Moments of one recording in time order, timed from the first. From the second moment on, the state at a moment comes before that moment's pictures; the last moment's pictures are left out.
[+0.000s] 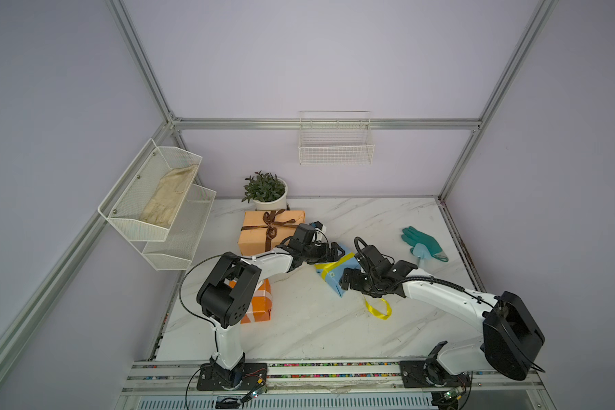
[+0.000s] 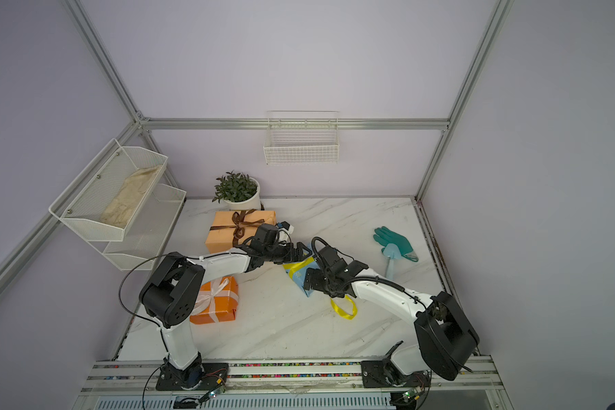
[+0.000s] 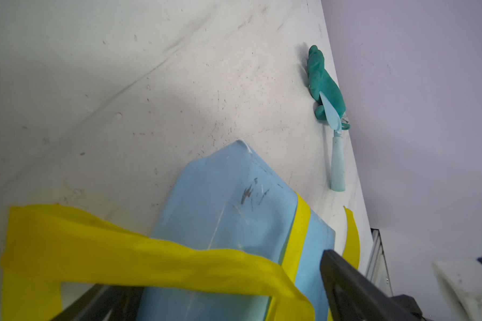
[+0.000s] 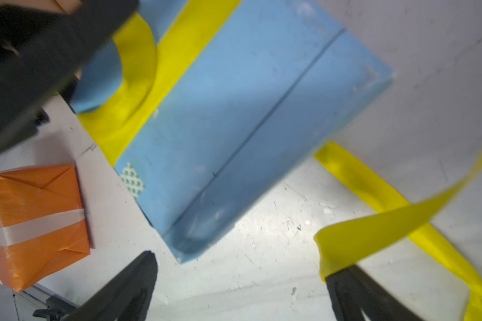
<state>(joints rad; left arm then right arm) -0.54 1.87 1.13 0.05 0.45 -0.63 0.67 1.43 0.92 -0.52 -0.03 0.86</state>
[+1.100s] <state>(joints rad) -0.48 1.44 0.85 -0.20 0.30 -0.67 0.31 1.37 0.87 -0.32 -0.22 0.76</state>
